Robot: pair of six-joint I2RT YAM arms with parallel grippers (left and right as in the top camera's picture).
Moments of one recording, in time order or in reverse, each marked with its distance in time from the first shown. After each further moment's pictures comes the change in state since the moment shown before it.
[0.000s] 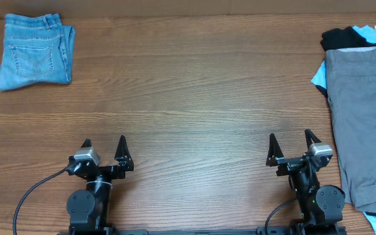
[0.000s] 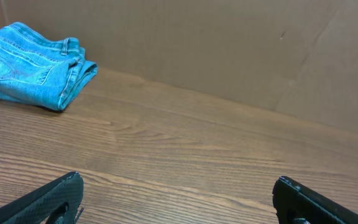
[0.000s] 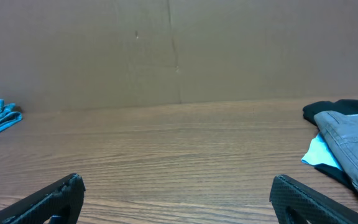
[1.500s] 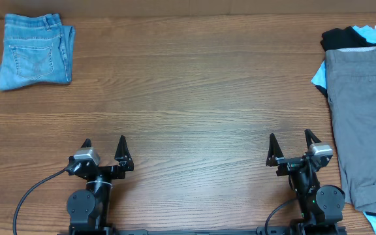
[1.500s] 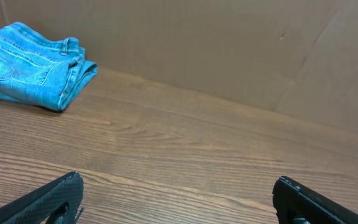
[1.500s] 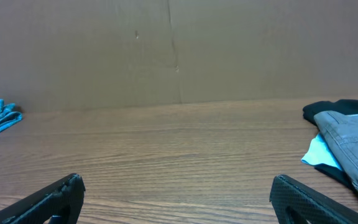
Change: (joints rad) left arm 0.000 0.000 0.000 0.000 0.000 0.000; right arm 0.000 0.000 0.000 0.000 0.000 0.000
